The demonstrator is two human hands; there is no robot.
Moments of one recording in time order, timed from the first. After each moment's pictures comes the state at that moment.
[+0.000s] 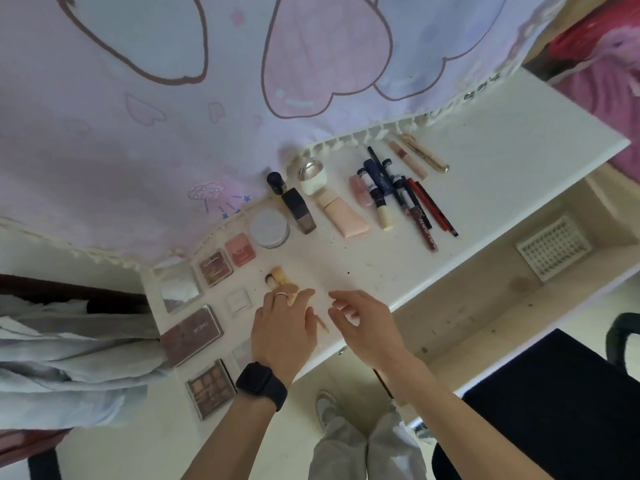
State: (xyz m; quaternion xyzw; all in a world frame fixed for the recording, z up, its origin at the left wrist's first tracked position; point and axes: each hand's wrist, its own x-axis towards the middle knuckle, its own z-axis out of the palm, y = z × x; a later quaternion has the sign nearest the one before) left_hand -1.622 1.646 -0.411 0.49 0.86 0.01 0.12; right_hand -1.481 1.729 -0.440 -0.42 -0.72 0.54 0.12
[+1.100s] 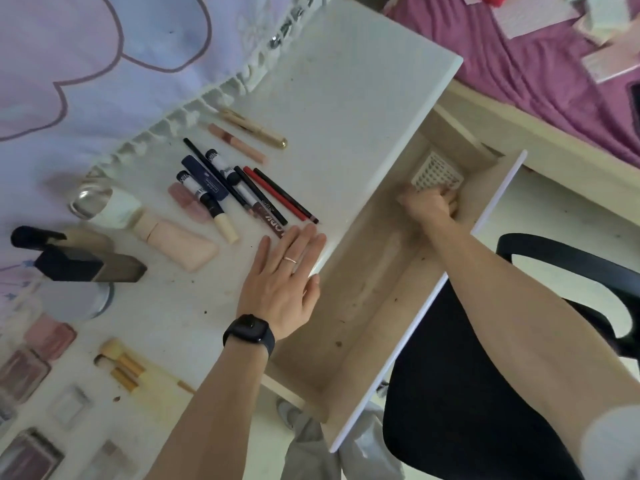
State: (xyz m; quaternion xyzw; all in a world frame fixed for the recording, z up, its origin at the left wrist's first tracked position) left_hand -1.517 1.817 -0.500 0.81 0.59 0.04 0.04; right_hand -1.258 1.999 -0.563 -0.84 -0.36 0.40 0.06
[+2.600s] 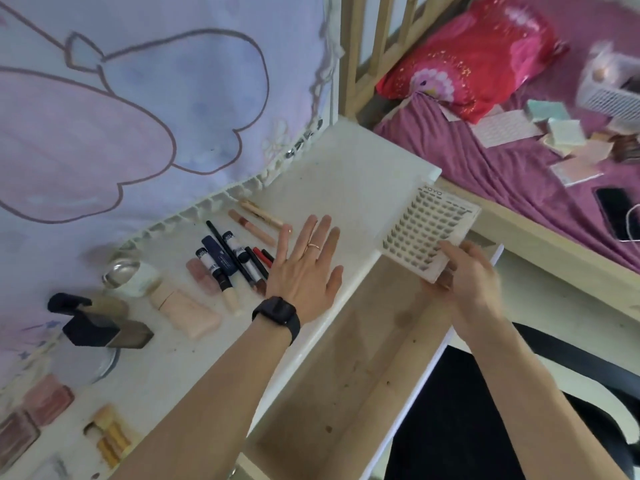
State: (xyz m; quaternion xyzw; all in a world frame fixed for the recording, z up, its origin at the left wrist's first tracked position) left_hand -1.481 1.932 -0.447 0.77 0.63 -0.02 -0.01; right_hand -1.244 1.949 -0.404 -0.64 -0.21 0.56 0.47
